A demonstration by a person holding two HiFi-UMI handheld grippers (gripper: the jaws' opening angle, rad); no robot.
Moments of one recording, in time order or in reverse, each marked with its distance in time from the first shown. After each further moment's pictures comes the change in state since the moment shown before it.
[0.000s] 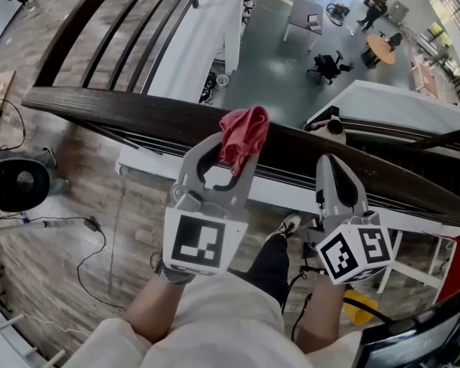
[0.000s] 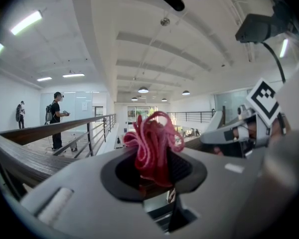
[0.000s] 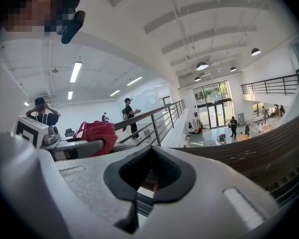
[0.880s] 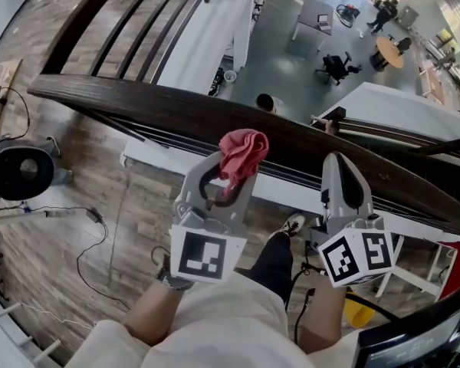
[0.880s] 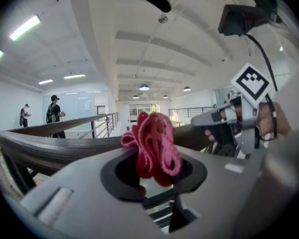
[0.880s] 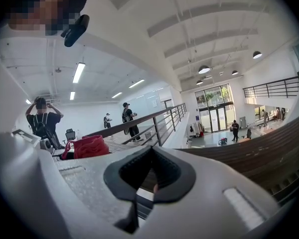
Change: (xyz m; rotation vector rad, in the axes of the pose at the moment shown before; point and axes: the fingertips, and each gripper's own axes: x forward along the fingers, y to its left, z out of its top) left arm -0.027 -0.003 -0.033 0.056 0.056 0.023; right arm 0.004 0.012 0.007 -0.023 -0.040 0.014
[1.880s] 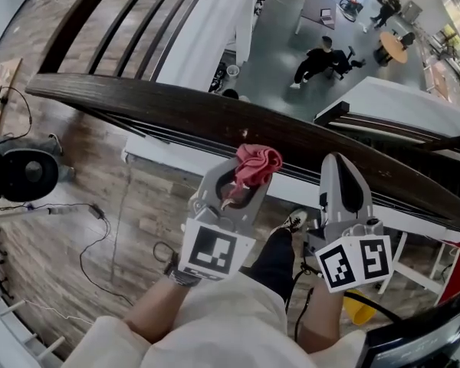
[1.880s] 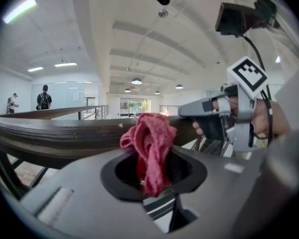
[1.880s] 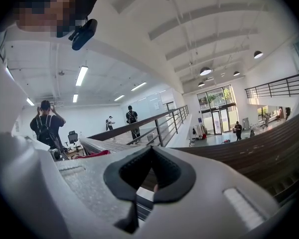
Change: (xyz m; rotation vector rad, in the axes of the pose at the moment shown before) left arm 0.015 -0.040 -0.028 -0.021 0.062 -0.140; right arm -0.008 0.003 -0.003 0.001 -0.033 0.028
